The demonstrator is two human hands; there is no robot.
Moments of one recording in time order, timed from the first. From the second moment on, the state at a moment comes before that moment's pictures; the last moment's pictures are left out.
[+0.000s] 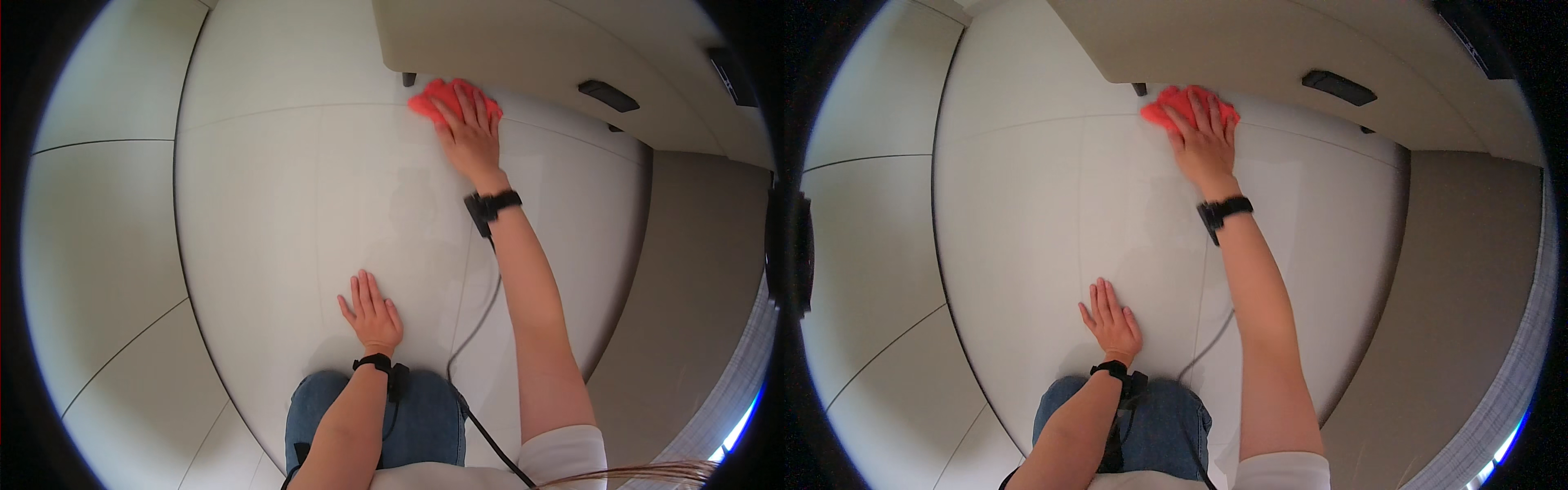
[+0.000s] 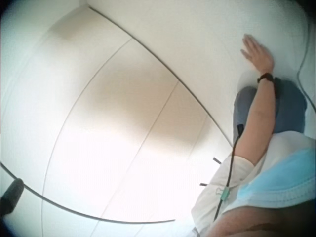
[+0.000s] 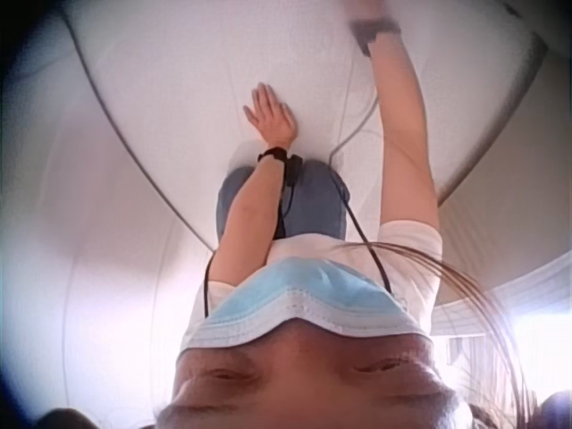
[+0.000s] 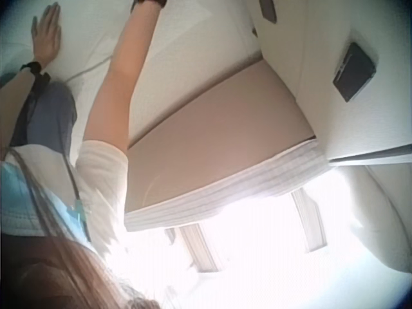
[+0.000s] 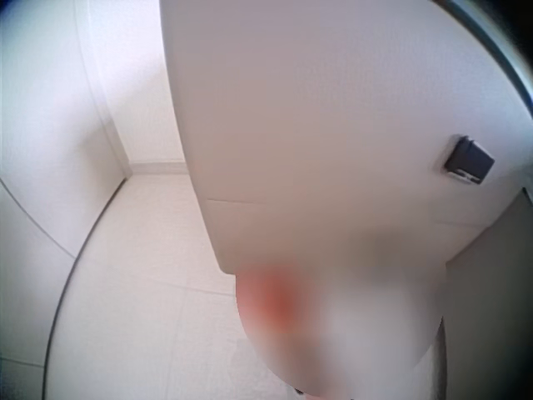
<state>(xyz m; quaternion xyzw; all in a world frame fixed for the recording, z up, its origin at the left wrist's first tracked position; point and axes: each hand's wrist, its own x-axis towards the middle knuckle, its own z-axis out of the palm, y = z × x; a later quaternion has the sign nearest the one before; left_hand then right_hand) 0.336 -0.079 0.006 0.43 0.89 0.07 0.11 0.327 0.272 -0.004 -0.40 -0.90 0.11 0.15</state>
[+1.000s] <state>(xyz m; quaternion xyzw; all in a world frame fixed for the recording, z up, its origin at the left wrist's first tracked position) 0.338 -0.077 0.003 0.44 0.89 0.06 0.08 0.411 0.321 -0.025 -0.52 -0.85 0.08 0.09</state>
